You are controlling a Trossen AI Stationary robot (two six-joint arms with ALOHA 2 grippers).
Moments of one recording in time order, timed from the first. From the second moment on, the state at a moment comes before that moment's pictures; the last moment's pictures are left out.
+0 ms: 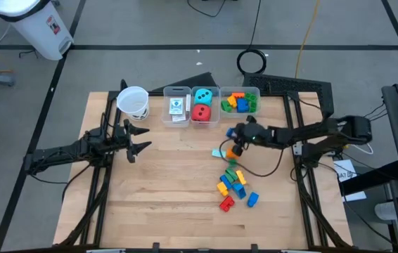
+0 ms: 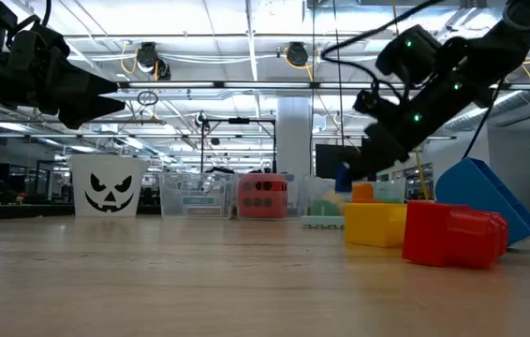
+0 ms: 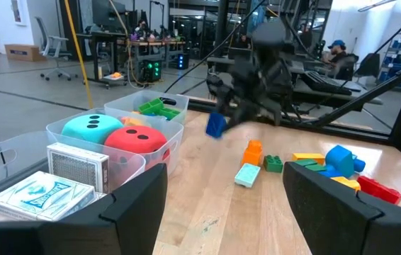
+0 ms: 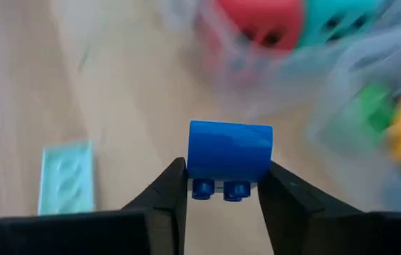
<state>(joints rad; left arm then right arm) 0.20 0.04 0.02 0.01 -0.03 -0.10 -0.20 1.37 0.49 0.27 0.28 0.08</state>
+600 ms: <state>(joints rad) 0.20 0.04 0.02 0.01 -0.03 -0.10 -0.59 1.33 0.49 0.41 0.13 0.08</state>
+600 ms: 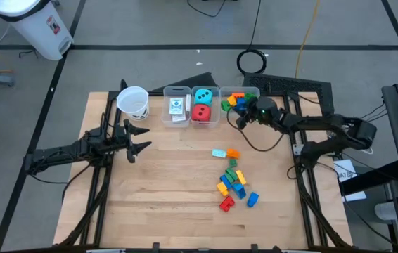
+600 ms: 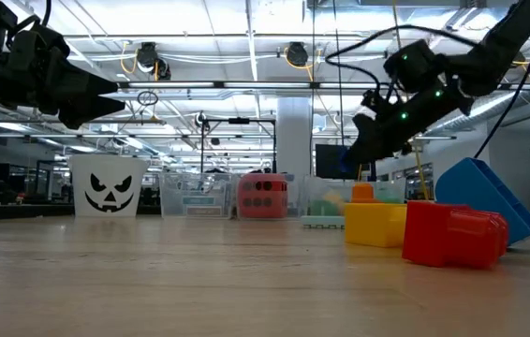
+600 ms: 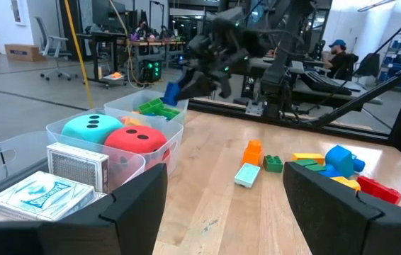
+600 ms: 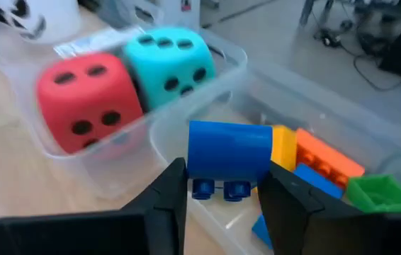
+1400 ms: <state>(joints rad) 0.20 0.04 0.02 0.01 -0.03 -0.10 -0.61 1.47 0.49 0.55 0.13 0.06</state>
